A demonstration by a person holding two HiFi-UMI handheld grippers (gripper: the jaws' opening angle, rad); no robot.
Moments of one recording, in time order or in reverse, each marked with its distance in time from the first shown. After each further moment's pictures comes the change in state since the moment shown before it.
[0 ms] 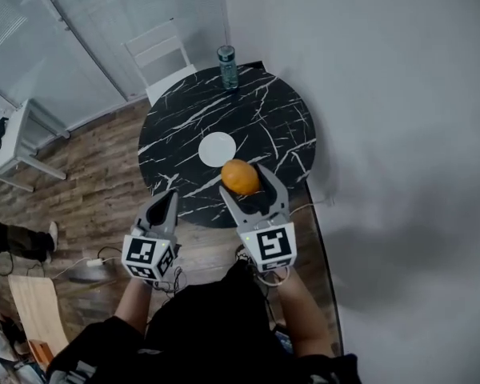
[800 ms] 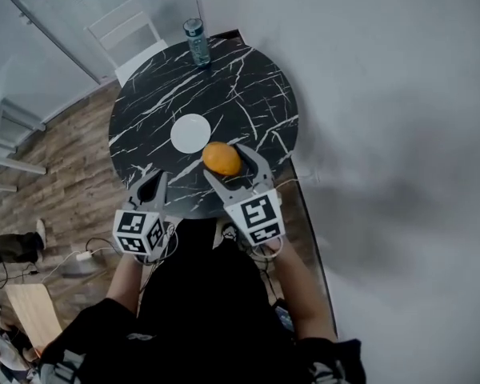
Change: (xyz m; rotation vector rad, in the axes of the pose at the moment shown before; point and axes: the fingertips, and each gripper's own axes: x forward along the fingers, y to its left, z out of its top) left arm 0.097 0.005 -0.059 -0.063 0.154 -0.068; right arm 0.042 -0.046 -0.080 0.005 0.231 0.085
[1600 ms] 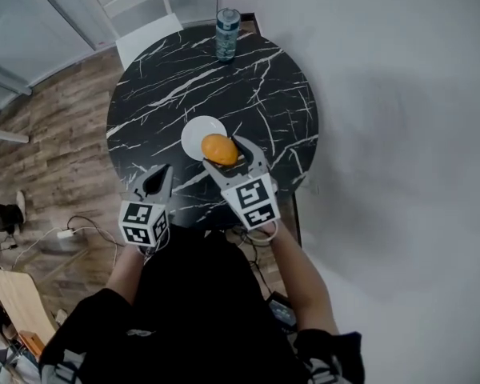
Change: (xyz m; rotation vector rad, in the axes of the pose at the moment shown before) left arm 0.070 0.096 -0.038 -0.169 0.089 0.003; right arm 0.155 -0.006 -0.035 -0.033 0.238 0.121
